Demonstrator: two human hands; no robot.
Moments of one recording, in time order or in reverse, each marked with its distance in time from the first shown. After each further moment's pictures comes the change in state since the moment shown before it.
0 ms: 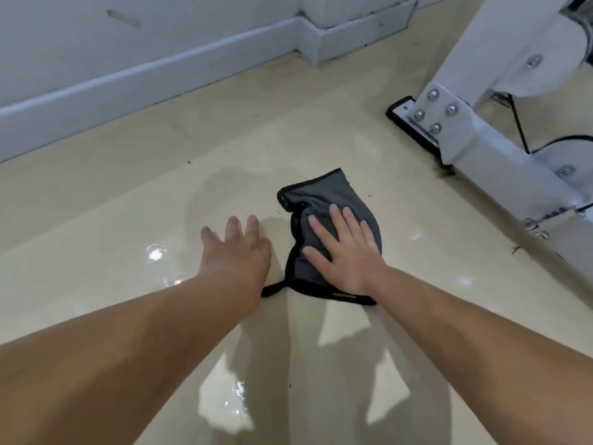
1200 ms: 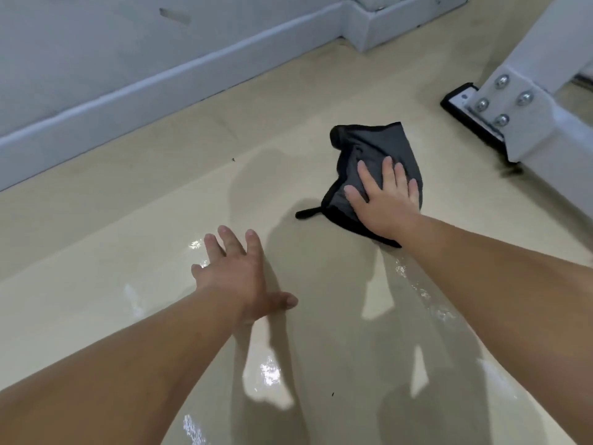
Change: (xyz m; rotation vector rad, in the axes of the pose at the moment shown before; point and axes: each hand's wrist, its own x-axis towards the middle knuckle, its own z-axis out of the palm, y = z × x) left_hand 0.001 -0.045 0.054 -0.525 -0.091 -0.280; right_hand 0.092 -0.008 -0.036 0.070 0.097 0.168
